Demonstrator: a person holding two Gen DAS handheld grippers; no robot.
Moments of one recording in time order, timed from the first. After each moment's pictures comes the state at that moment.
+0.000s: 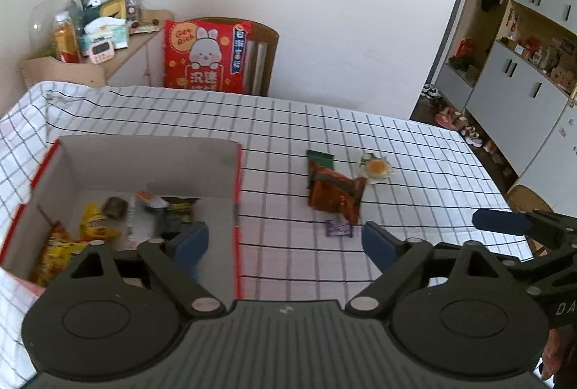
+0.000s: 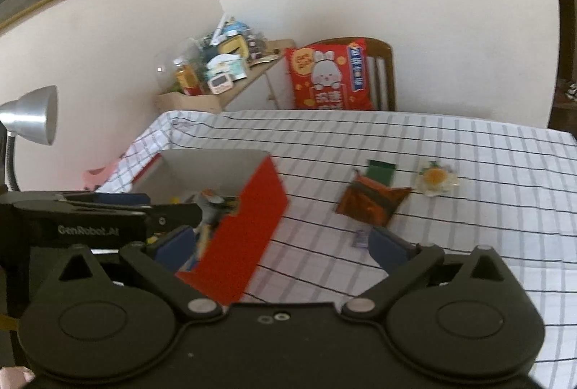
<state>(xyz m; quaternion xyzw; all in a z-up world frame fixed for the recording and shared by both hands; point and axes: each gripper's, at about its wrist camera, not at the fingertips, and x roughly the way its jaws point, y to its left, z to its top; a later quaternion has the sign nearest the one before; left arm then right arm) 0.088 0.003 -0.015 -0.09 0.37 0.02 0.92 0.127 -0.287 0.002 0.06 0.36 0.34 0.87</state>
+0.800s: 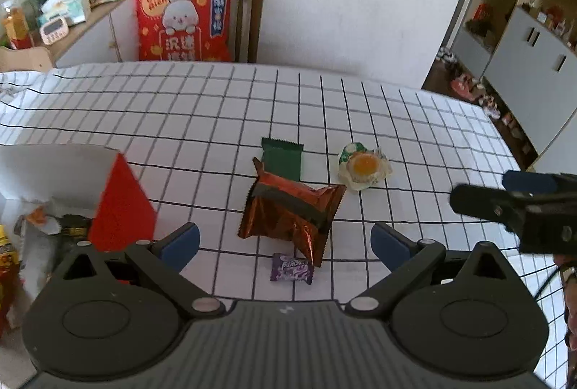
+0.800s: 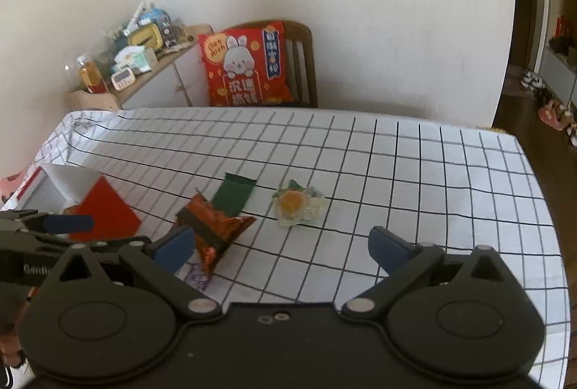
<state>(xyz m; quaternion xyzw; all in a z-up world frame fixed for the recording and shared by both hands) 0.231 -0.072 -0.080 -0.07 0.44 0.04 0.90 0.282 -0.351 -0.059 0.03 0.41 0.27 0.87</state>
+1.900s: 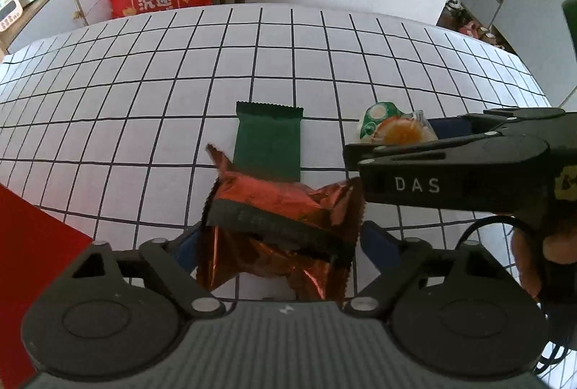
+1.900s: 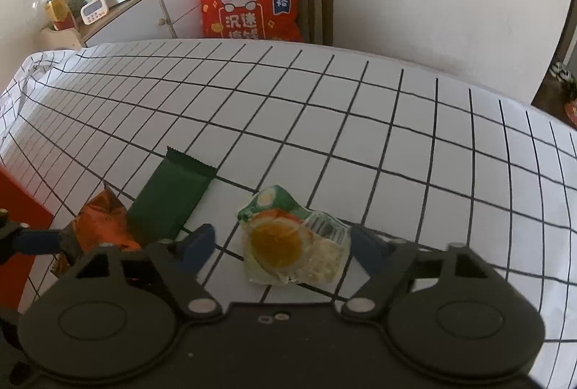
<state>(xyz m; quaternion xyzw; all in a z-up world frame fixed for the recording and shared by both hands) 0.318 -0.081 -0.161 -0.04 0.51 0.03 0.86 0.381 -0.274 -0.152 -0.04 0.46 0.30 0.83</state>
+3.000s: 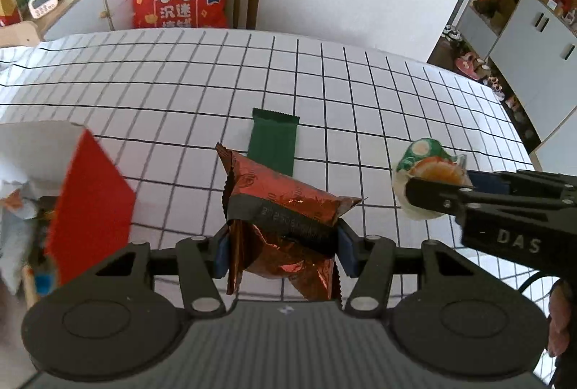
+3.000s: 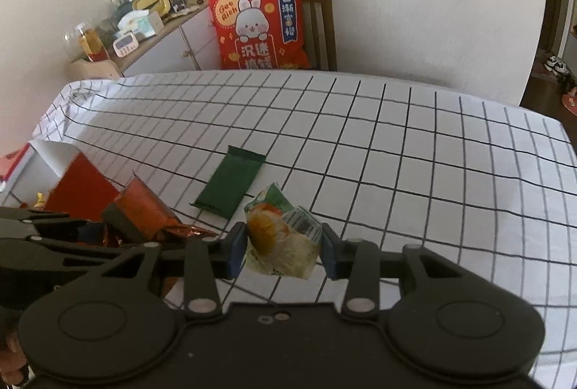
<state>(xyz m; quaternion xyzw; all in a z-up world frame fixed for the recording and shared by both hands) 0.246 -0.077 -0.094 -0.09 0.48 0.04 0.87 0.304 -0.327 -0.078 0.02 0.44 0.31 0.84</state>
